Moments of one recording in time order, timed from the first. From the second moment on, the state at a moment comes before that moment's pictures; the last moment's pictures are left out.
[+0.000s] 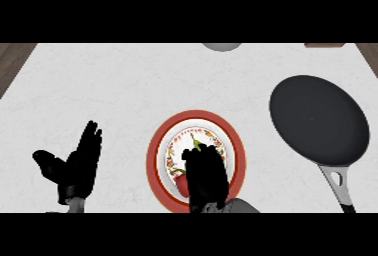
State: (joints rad) left arm 0.03 0.22 -0.17 -1.46 0.37 0.34 0.05; right arm -0.35 -0.01 0.81 -1.49 0.89 0.18 0.93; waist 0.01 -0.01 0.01
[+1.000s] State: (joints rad) left arm 0.06 0.19 -0.13 -1.48 0.33 0.31 0.07; right arm -0.33 -0.01 0.80 -1.50 0.96 0.13 0.92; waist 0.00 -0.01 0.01
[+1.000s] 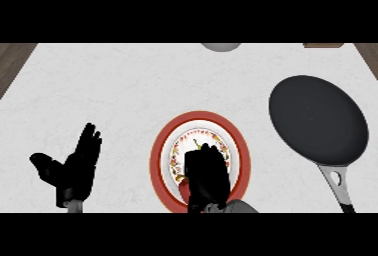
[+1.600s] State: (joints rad) left arm 0.07 0.18 -0.12 -1.48 0.32 0.30 0.07; right arm -0.40 -0.03 0.80 -1.80 1.32 0.09 1.04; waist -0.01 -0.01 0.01
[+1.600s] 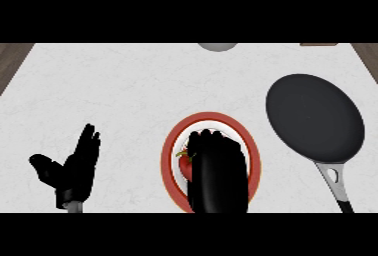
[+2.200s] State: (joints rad) left arm 0.06 0.17 -0.11 -1.48 0.32 0.28 0.08; right arm -0.40 -0.04 0.51 -1.96 1.33 0.13 1.00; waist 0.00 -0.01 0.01
